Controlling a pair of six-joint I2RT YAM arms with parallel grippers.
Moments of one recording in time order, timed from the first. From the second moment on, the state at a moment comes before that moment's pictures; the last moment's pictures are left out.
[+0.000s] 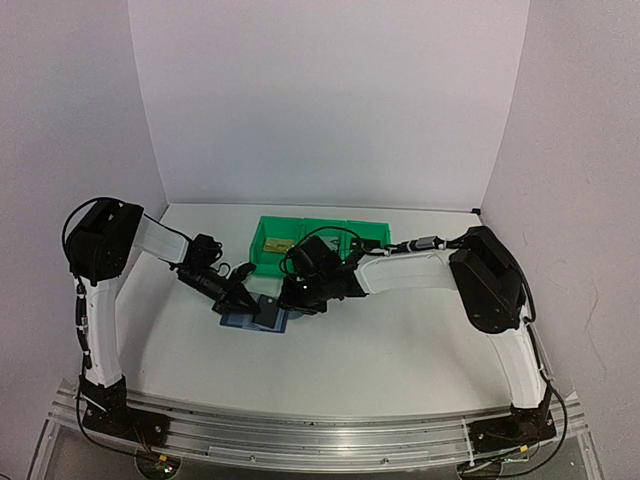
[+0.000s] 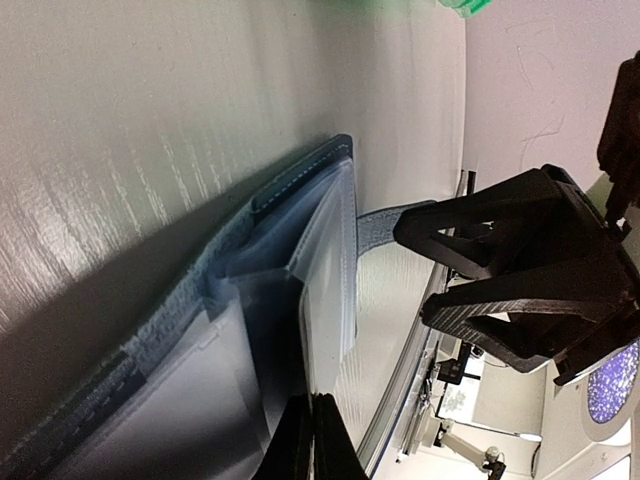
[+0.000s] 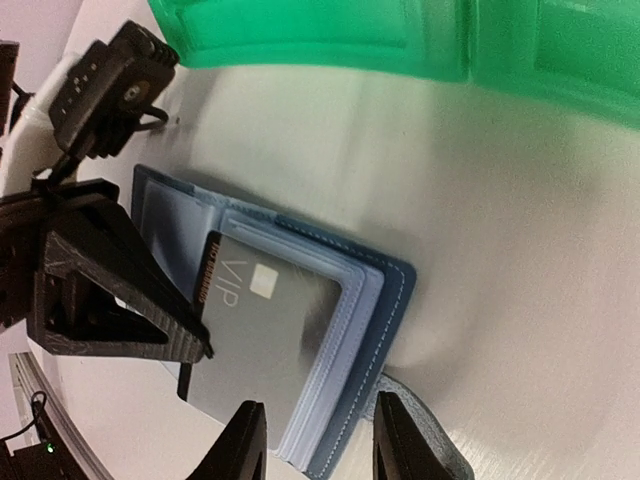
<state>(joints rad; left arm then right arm) -0.32 2.12 1.19 -0.45 1.09 -0.13 0.96 2.27 1.67 -0.26 -0.07 0.83</state>
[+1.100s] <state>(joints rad) -0.30 2.11 1.17 -0.44 1.10 -0.16 0.95 2.34 1.65 -0.09 -0.14 0.94</state>
